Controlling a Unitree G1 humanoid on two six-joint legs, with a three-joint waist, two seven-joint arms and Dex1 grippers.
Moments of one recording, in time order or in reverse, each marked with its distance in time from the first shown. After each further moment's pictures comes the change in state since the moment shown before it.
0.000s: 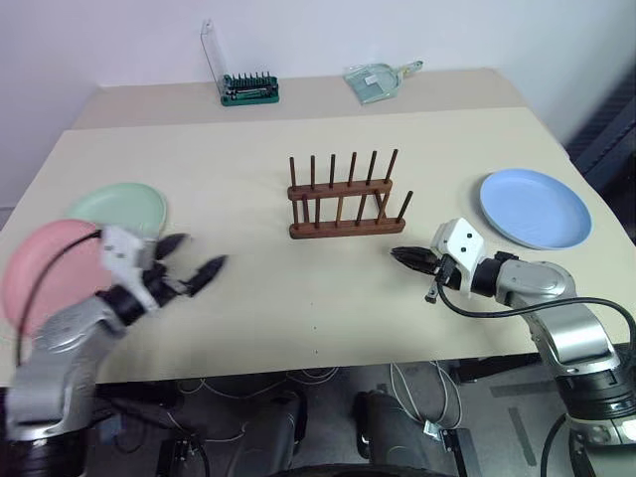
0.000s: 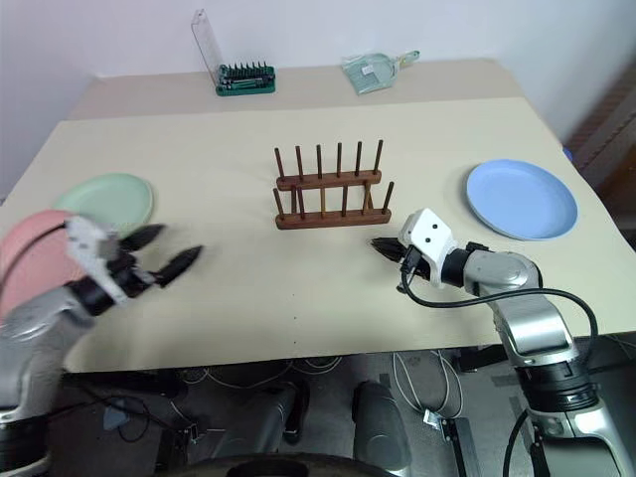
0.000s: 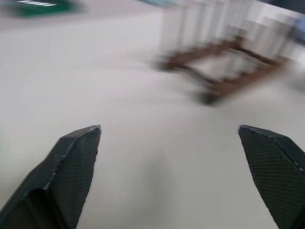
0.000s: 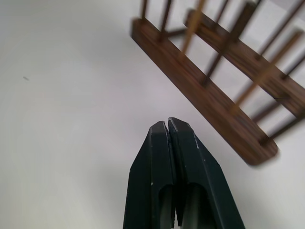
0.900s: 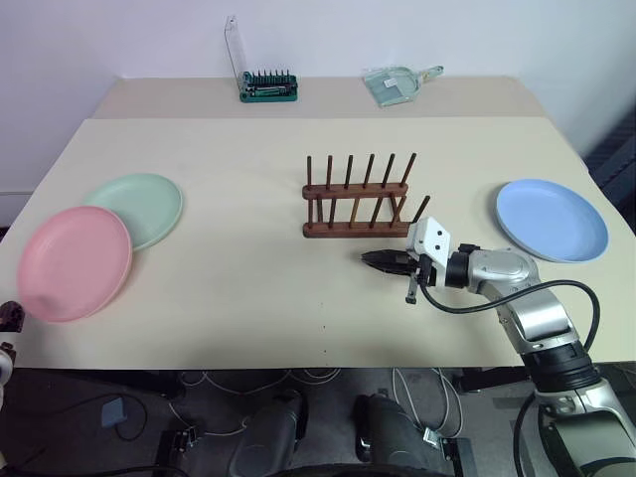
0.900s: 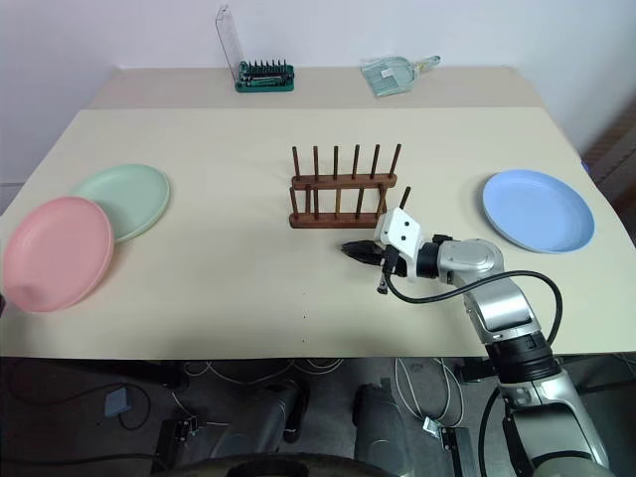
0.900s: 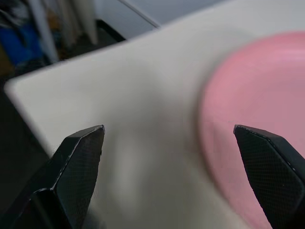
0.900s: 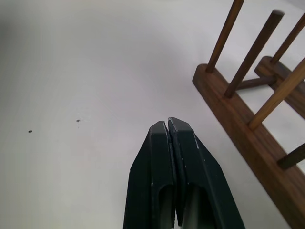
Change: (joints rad) left arm -0.038 -0.096 0.513 0.220 -0.138 0.295 0.605; right arm -0.078 0.078 0.086 0.143 0.000 -0.122 0.133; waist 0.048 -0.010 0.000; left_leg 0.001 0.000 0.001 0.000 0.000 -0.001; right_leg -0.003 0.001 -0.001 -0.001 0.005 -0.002
